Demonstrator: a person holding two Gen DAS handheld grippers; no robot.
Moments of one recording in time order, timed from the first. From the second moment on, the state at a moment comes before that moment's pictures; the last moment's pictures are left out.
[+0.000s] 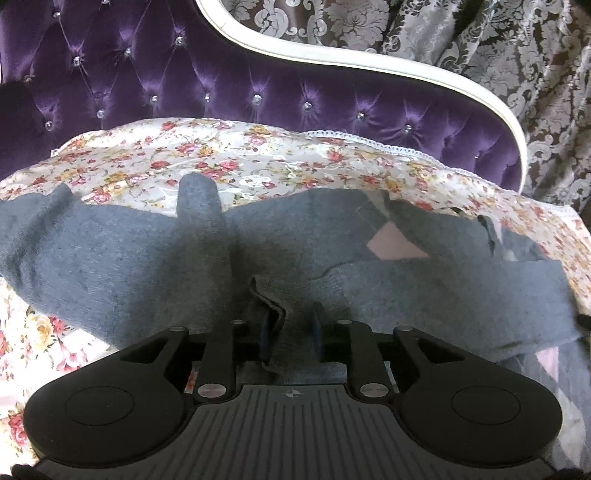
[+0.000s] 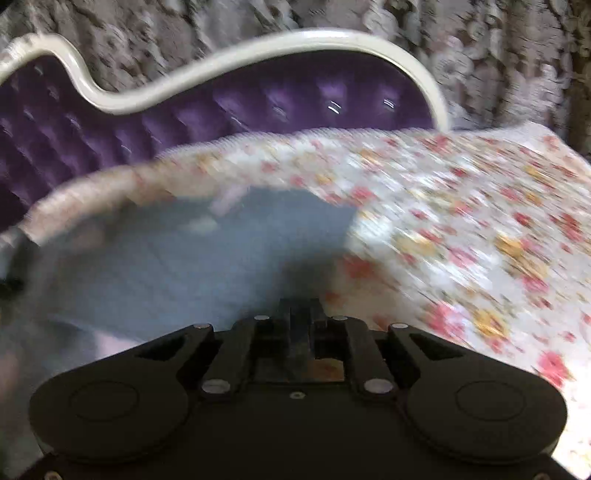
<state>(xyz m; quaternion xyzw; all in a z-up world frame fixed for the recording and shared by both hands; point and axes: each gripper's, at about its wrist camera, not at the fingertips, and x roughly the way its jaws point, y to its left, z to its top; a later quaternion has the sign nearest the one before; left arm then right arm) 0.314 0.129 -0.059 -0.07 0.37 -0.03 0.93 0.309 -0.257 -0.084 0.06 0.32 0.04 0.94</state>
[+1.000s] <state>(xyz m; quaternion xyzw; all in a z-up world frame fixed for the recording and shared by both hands) 0.232 0.248 -0.028 -0.13 0.35 0.06 0.93 0.184 -0.105 -0.041 0.09 0.28 0.21 0.93</state>
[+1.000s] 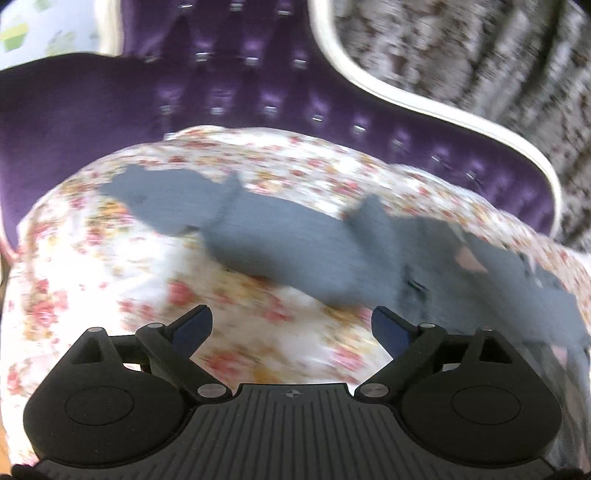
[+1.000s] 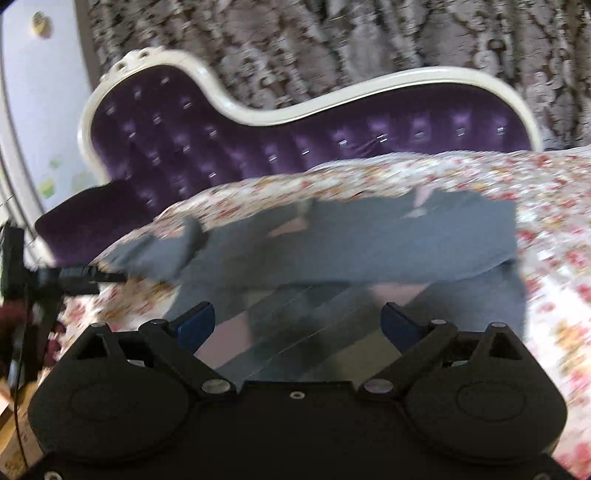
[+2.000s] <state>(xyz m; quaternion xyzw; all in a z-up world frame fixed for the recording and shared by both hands) 0.319 0.389 -0.058 -0.19 0.32 0.15 0.92 0.171 -0.041 -0.090 -0.02 0.32 0.19 0.93</state>
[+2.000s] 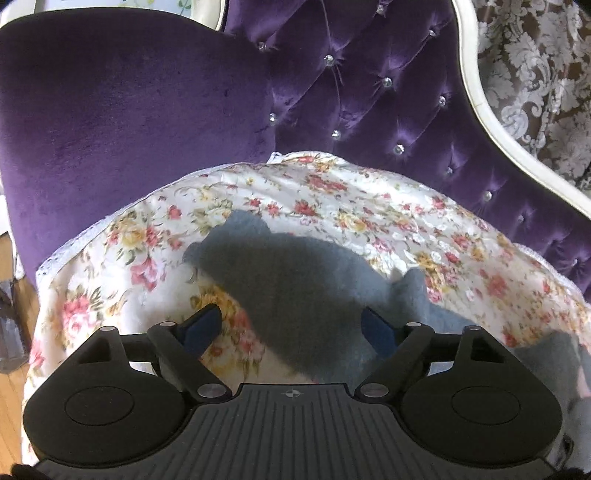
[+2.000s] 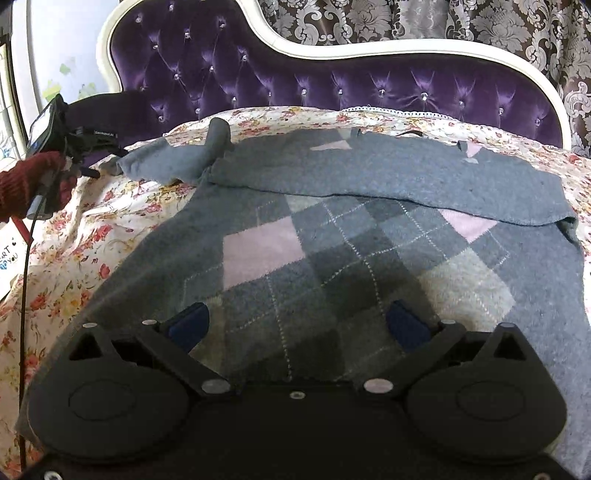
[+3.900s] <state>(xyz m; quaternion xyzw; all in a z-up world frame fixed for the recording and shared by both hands) 0.334 -0.026 0.055 -0.04 0.24 -0.28 0.93 0.172 -0.065 -0.090 0.07 0.31 0.23 0.92</state>
